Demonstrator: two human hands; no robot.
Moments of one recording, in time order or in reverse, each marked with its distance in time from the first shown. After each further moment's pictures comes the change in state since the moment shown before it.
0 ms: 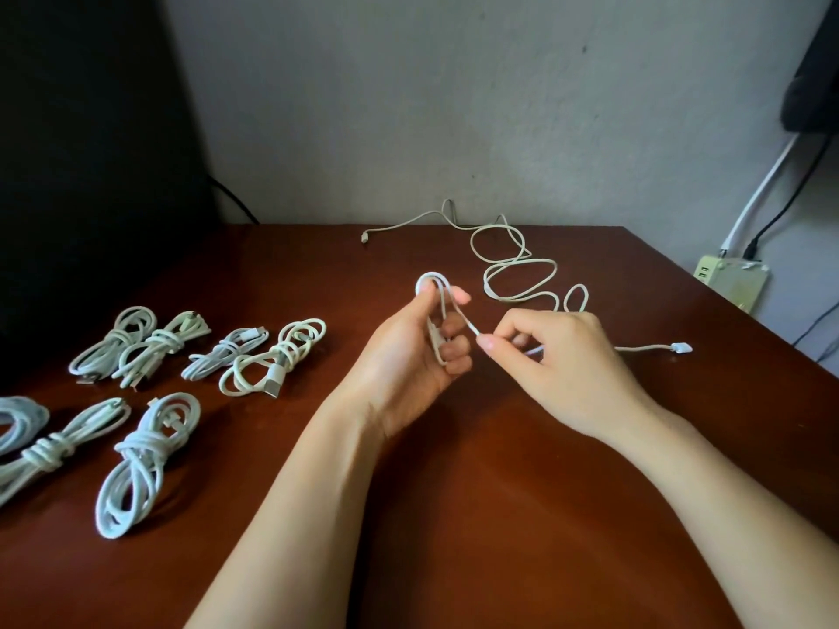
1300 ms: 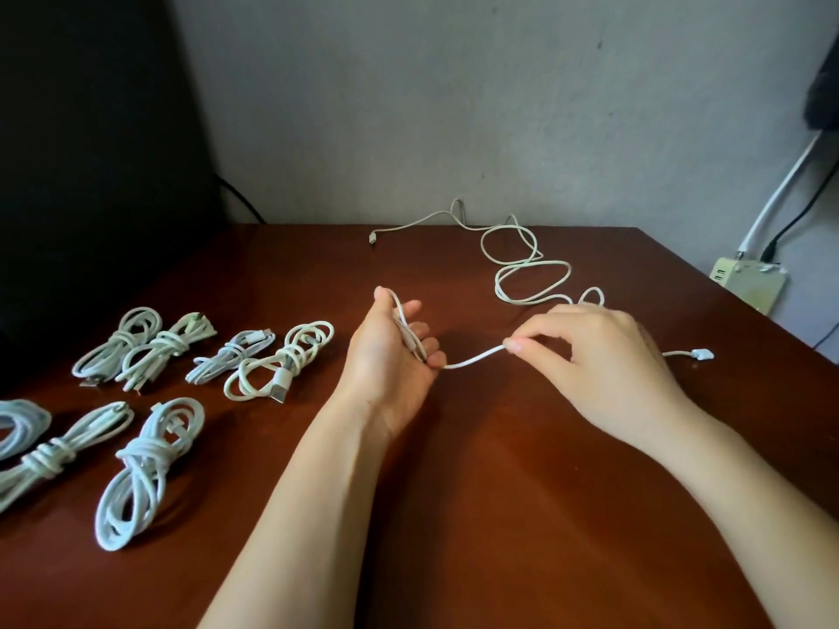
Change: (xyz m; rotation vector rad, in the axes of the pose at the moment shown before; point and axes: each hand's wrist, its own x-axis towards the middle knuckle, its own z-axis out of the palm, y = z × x) left_hand 0.009 0.004 -0.012 -0.146 0.382 0.020; right_hand 0.002 -0.002 -0.013 -0.255 -0.074 0.060
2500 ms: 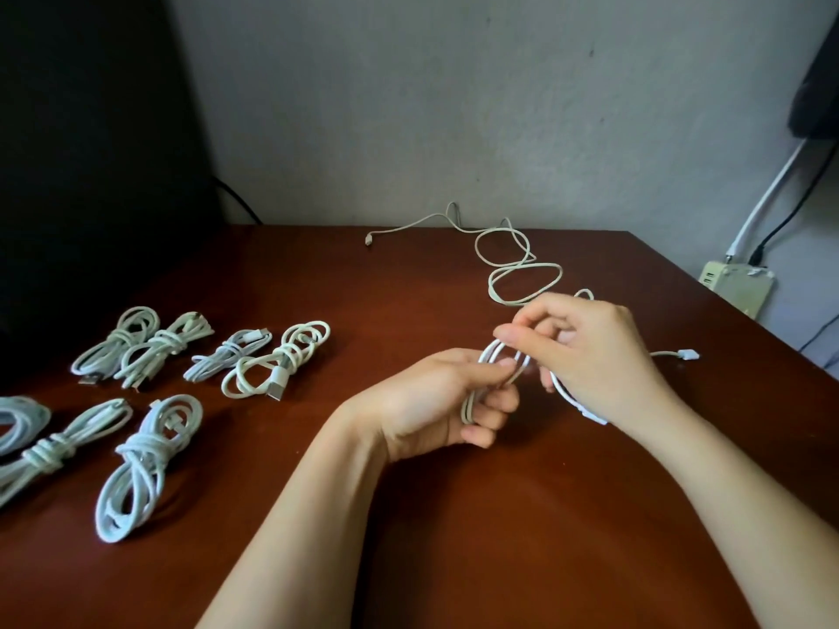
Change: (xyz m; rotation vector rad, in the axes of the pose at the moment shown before) left_hand -0.022 -0.013 0.001 0.563 -0.713 -0.302; right_hand 0.006 -0.003 0.004 0.646 0.091 0.116
